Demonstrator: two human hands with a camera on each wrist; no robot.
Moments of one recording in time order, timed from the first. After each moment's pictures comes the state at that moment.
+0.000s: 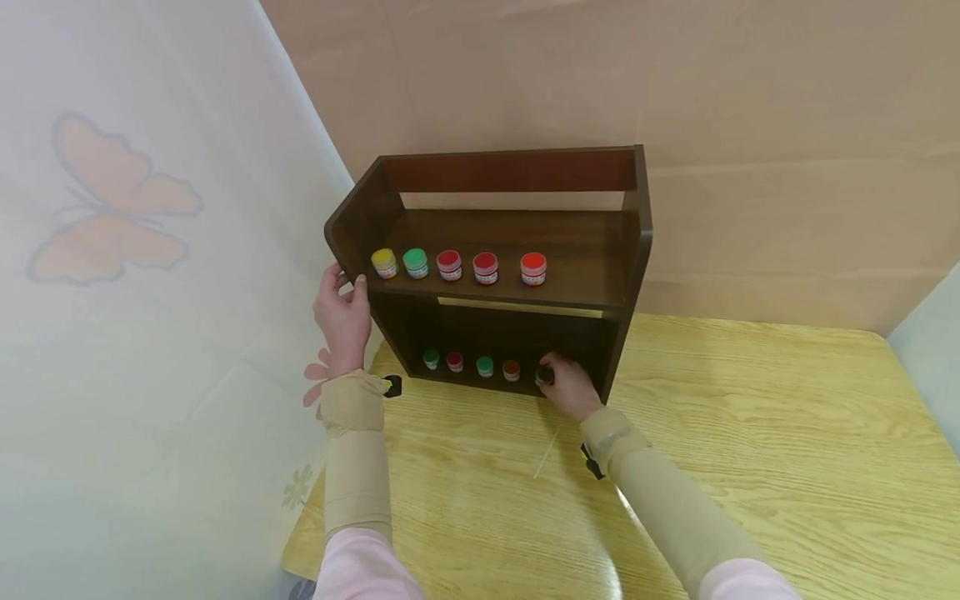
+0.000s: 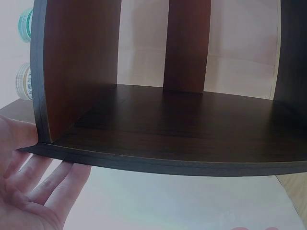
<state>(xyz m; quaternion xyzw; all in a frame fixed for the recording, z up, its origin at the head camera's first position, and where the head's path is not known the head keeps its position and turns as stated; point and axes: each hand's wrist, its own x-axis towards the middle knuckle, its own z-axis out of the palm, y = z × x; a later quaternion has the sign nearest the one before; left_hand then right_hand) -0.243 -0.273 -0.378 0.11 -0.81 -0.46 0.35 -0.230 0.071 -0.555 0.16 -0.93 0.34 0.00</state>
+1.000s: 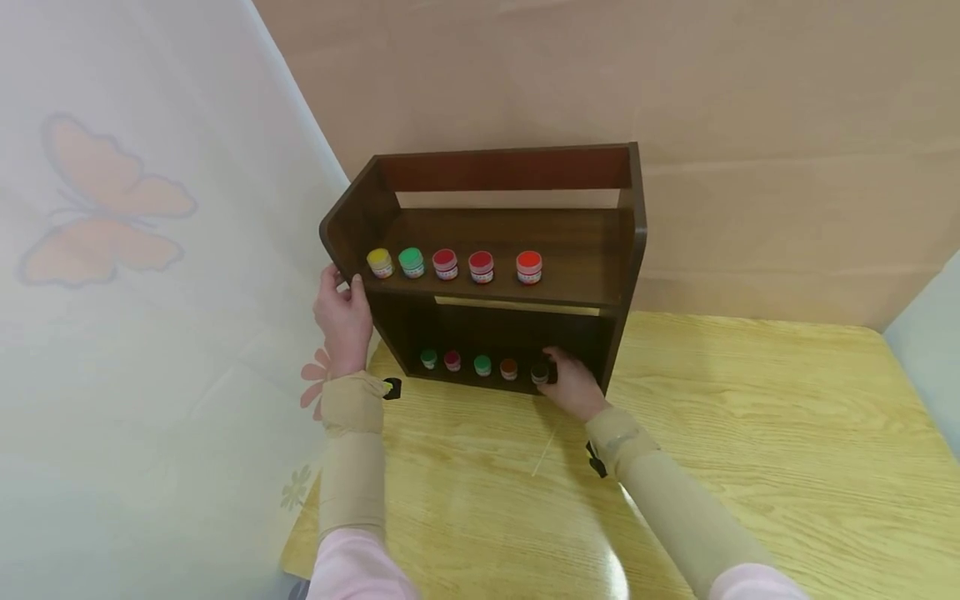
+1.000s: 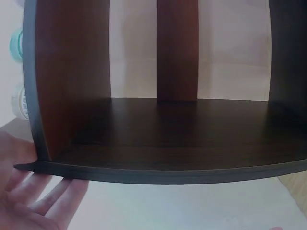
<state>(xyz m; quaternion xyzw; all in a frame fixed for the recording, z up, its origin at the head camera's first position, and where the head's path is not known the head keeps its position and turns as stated) -0.243 -0.265 -0.380 0.11 -0.81 -0.45 0.36 -0.228 0.079 -0.551 0.15 -0.92 0.35 0.01</state>
